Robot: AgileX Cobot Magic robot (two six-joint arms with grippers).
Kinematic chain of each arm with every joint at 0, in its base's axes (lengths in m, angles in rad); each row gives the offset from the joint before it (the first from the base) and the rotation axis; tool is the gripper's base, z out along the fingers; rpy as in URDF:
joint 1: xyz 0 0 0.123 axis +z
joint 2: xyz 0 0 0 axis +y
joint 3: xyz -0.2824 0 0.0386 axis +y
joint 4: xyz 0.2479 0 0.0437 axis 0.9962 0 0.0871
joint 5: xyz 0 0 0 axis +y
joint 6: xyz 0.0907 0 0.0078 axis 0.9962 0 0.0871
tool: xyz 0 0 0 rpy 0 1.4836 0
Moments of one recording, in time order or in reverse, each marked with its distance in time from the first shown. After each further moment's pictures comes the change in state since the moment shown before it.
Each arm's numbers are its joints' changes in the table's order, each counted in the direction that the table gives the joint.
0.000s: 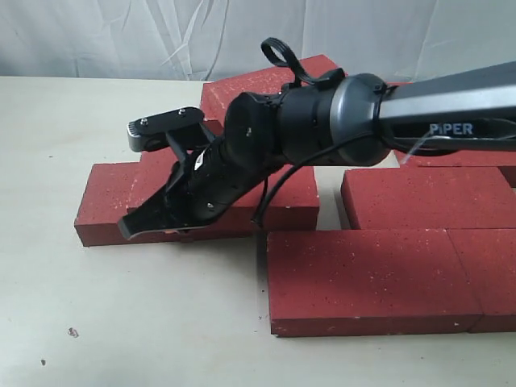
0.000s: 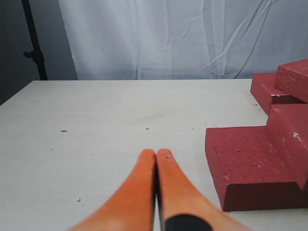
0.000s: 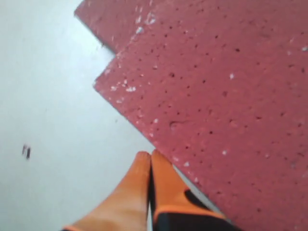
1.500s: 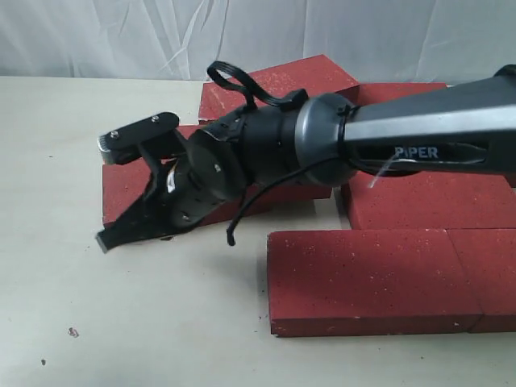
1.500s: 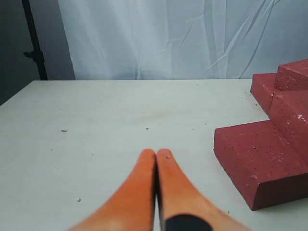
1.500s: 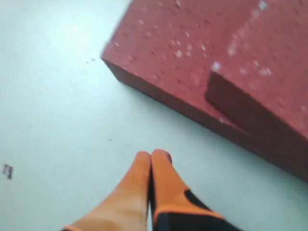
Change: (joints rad) left arm 0.000 0.000 0.000 0.000 0.000 0.000; right arm 0.082 0.030 -0.042 -0.329 -0.058 0.291
